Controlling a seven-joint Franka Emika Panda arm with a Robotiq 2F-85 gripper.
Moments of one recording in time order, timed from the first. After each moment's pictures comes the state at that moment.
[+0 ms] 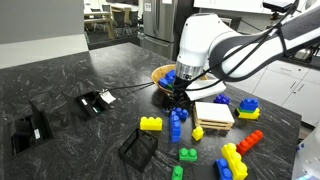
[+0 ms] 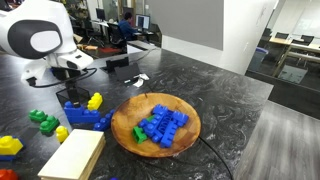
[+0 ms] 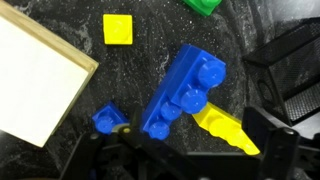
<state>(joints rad) 0.15 0.03 0.22 -2.13 0.07 2.24 0.78</state>
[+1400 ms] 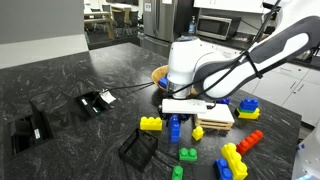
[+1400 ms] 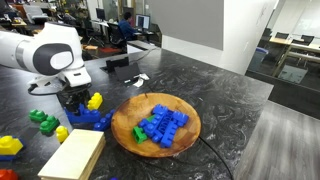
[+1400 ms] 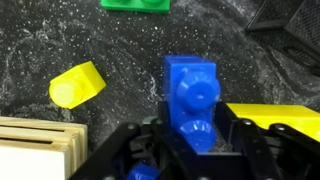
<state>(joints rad) 0.21 0.18 0.18 -2.09 0.04 2.29 1.32</state>
